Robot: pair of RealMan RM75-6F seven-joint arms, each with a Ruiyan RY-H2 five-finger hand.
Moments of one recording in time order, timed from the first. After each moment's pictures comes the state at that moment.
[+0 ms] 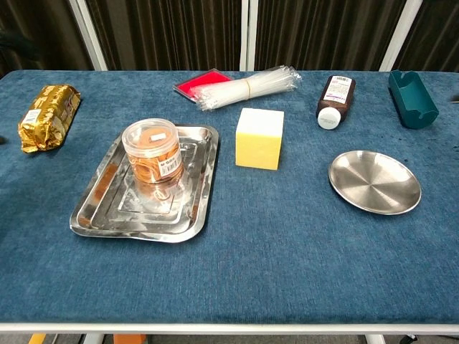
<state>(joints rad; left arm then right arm) -0.37 -1.27 -0.10 -1.63 1.61 1.24 0.02 0.50 -1.14 0.10 -1.77 -1.23 1.29 -0.27</state>
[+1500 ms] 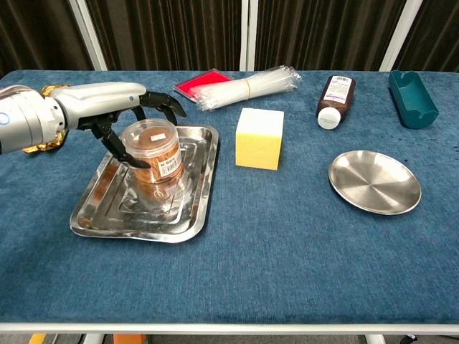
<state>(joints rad) -0.75 -1.54 -0.15 -1.38 1.38 0.84 0.01 0.19 -1.00 0.13 -1.67 -1.34 1.47 0.06</state>
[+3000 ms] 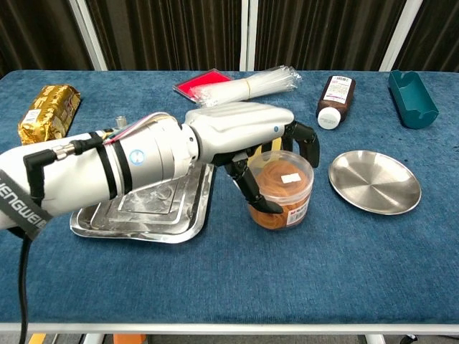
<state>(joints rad) -0.94 -1.79 -0.17 -1.46 1.37 0.83 0.18 0.12 -1.02 0.15 -1.56 -1.32 1.44 0.18</state>
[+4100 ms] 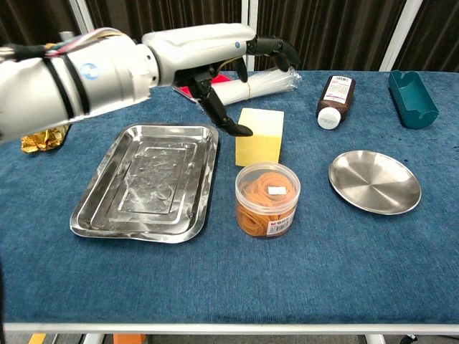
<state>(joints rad) -0.96 -1.62 -0.25 -1.55 1.28 0.87 0.21 0.11 -1.02 0.17 -1.58 -1.33 1.43 0.16</state>
